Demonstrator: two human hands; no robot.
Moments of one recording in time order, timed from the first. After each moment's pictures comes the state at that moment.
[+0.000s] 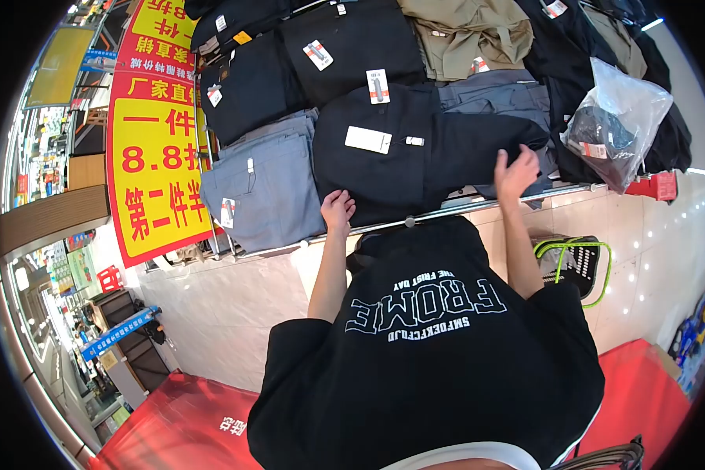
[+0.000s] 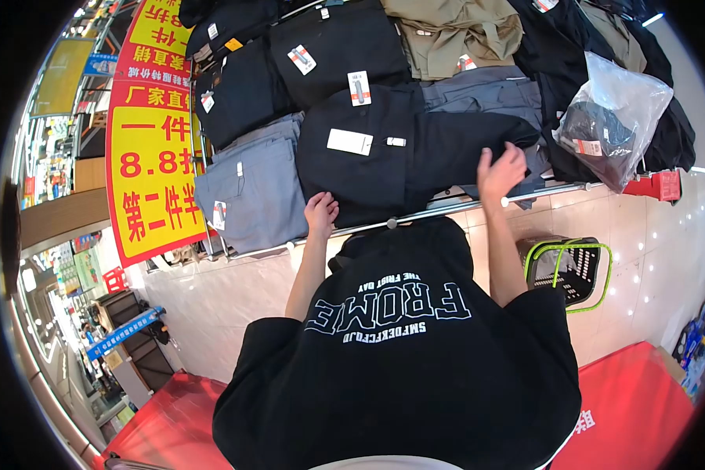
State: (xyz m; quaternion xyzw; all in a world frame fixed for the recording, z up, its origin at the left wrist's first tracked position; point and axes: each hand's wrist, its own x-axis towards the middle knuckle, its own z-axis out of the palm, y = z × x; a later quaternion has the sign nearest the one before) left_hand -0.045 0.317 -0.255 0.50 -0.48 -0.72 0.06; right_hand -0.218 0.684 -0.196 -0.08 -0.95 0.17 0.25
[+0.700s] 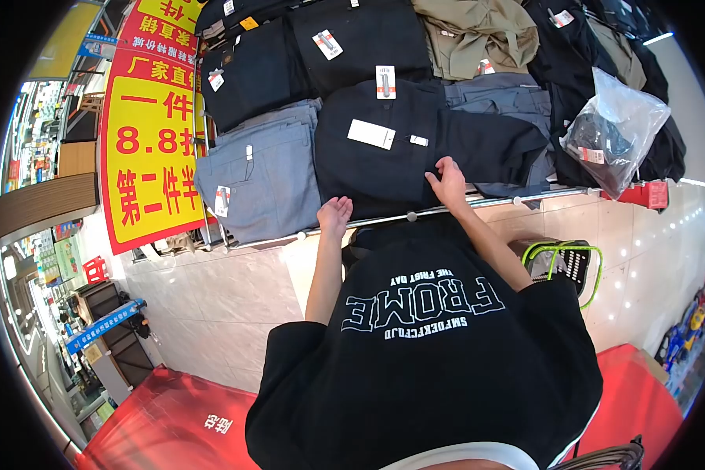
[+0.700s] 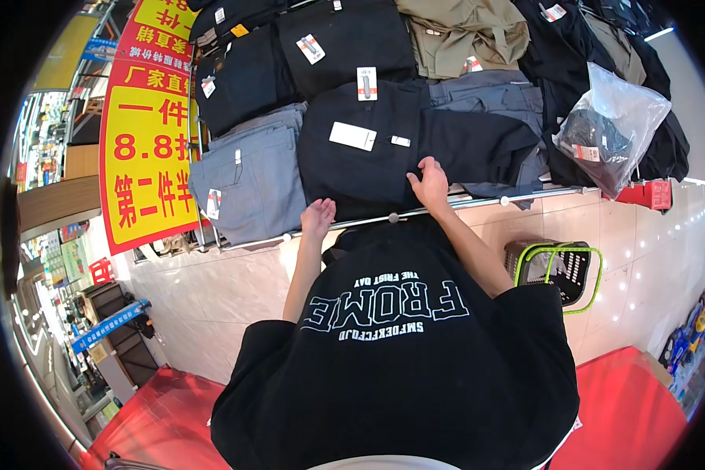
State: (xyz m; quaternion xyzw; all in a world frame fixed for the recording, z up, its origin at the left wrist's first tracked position) left_hand -0.017 0.307 -0.263 0.55 -0.28 -0.78 0.09; right_hand -0.163 0.573 -0.237 0.08 -0.90 0.42 -0.01
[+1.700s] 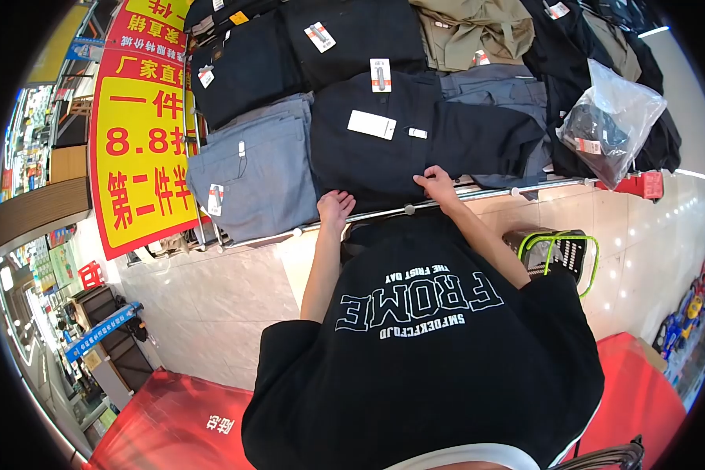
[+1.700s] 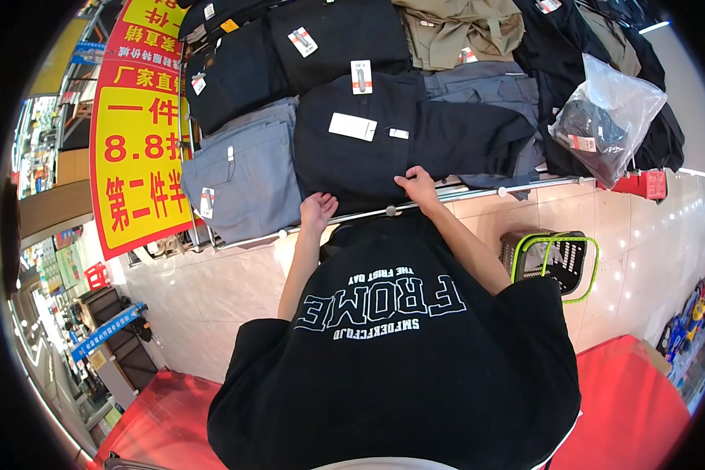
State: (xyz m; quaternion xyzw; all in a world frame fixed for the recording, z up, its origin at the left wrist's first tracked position) left_hand -0.028 0.314 -0.245 0.55 -0.32 -0.77 0.01; right_hand -0.141 0.566 -0.233 -0.12 -0.77 0.54 -0.33
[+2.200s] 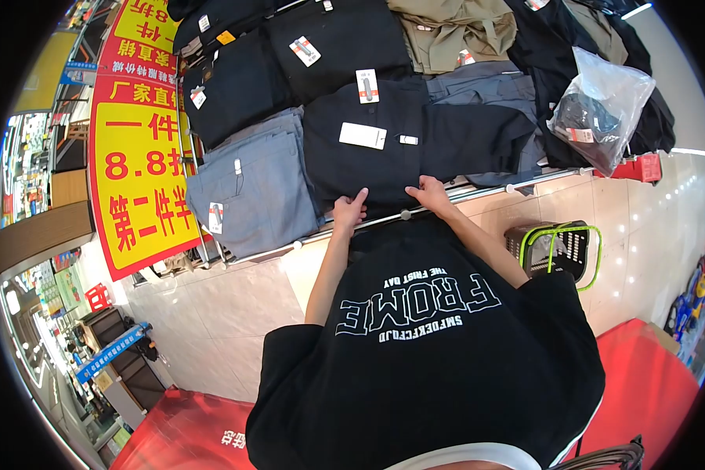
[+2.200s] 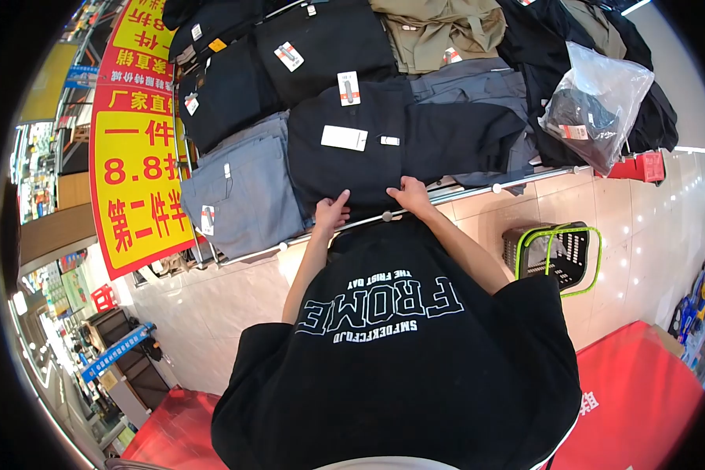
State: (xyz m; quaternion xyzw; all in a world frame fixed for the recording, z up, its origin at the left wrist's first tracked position) left_hand -0.054 0.346 -0.226 0.47 -0.64 -0.58 -0.19; right_hand -0.138 0.568 -0.234 0.01 -0.87 0.39 -0.30
